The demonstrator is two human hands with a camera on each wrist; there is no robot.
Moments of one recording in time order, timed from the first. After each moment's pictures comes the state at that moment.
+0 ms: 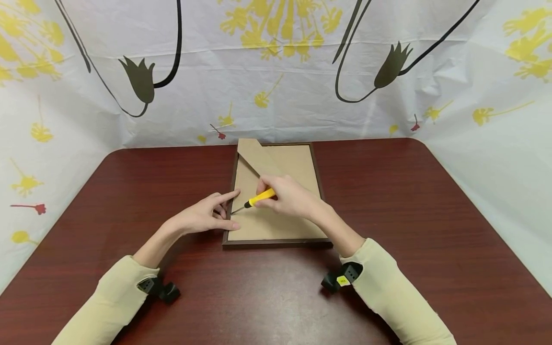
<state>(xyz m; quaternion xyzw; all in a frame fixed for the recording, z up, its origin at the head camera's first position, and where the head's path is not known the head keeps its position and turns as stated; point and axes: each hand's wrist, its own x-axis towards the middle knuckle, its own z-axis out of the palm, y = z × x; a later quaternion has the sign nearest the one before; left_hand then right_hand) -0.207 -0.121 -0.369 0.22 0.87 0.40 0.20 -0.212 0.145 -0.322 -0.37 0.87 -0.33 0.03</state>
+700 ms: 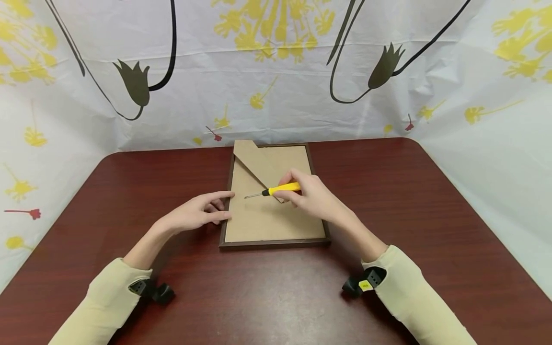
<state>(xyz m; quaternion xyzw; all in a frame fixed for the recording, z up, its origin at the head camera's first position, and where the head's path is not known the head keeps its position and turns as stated) -0.209 -0.128 -0.362 0.23 0.85 0.43 0.20 -0.205 0.196 -0.333 -0.27 0.86 -0.44 0.01</state>
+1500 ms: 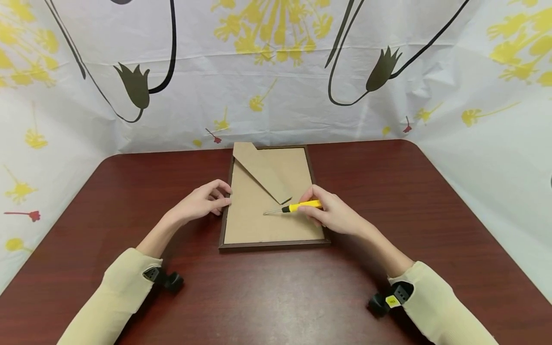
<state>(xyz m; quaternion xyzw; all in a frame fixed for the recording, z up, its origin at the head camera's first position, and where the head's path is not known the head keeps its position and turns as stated) -0.232 -0.117 -0.365 0.18 0.87 0.45 0.14 -0.189 0.243 -0.360 -0.25 0.85 -0.46 0.08</state>
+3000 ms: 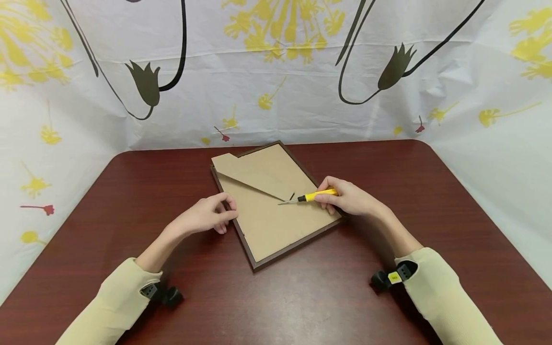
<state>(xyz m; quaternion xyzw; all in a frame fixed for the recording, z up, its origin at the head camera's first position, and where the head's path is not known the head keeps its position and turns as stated) -0.197 -0.113 -0.361 0.15 0.88 0.42 0.17 -0.237 0.270 -0.362 -0.26 0.85 -0.43 0.15</state>
